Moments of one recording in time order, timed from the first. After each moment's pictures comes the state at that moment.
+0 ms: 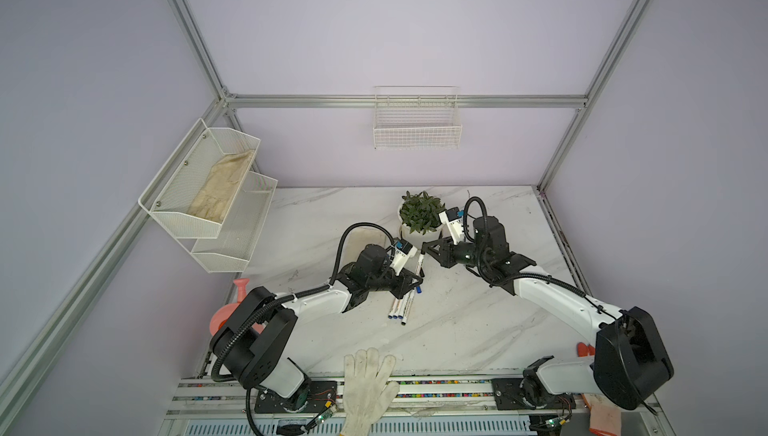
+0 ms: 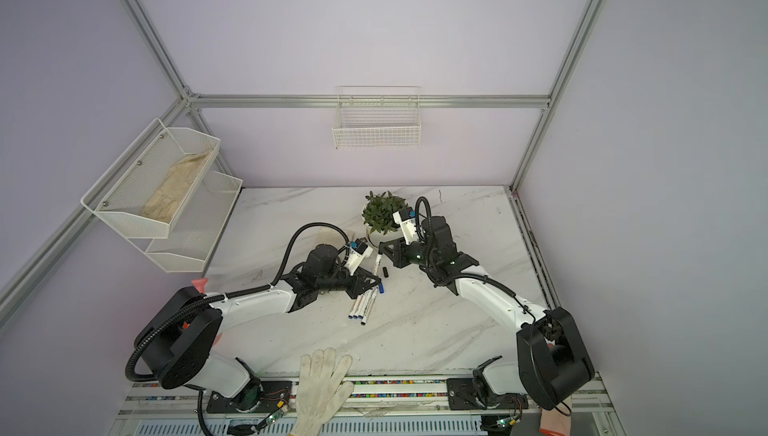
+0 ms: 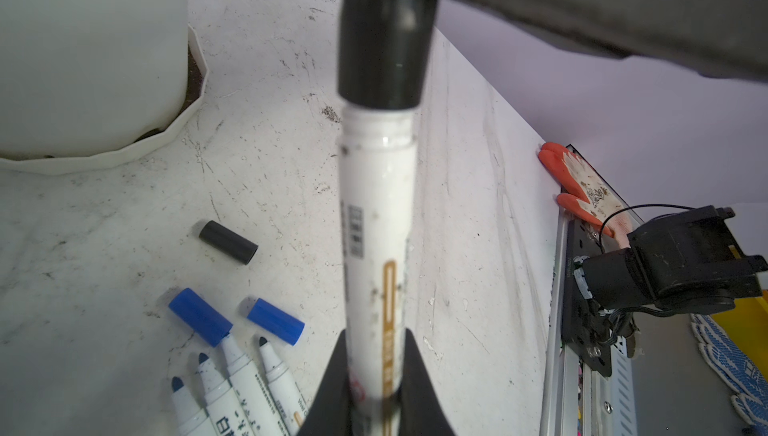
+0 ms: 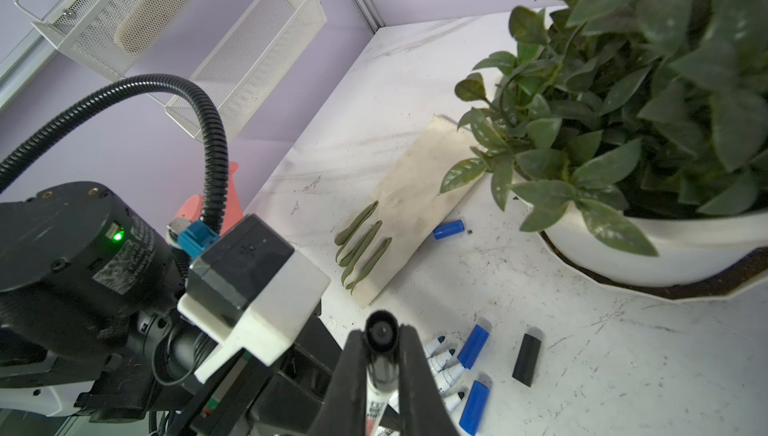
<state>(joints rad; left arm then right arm) -0.65 1.53 0.76 0.22 0.49 -0.26 0.50 1.36 0.88 0.03 -0.56 0.37</state>
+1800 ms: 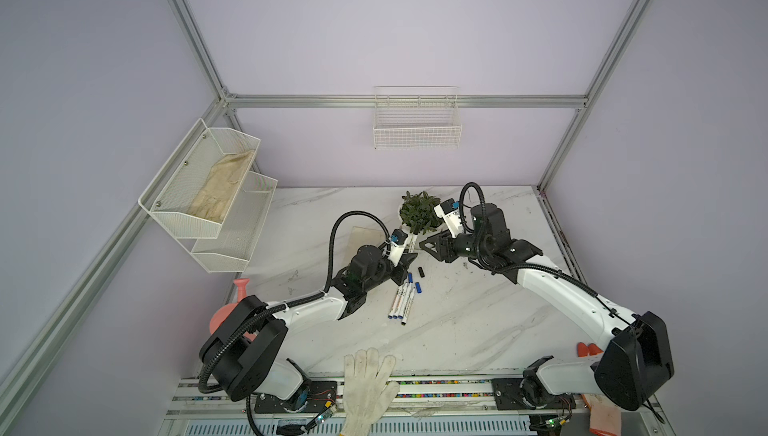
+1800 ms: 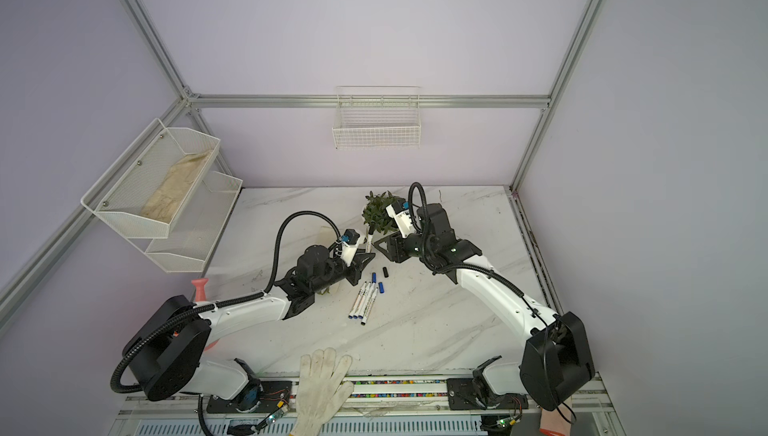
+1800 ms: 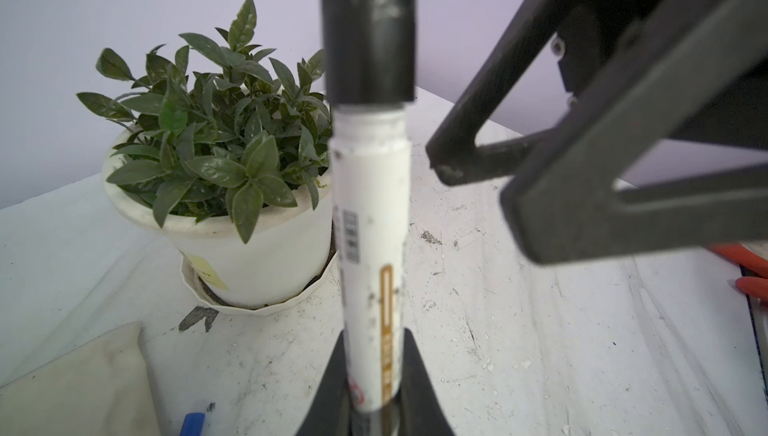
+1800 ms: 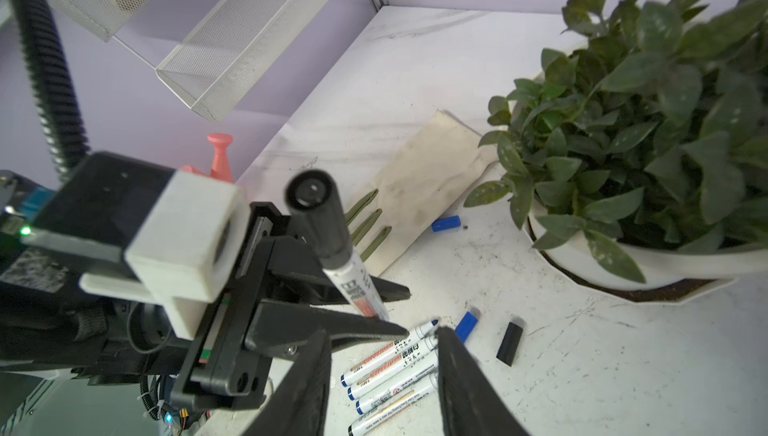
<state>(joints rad) -0.68 1.46 0.70 0.50 0.15 -0.04 0.52 1.35 1.09 -0.26 -0.52 0.23</state>
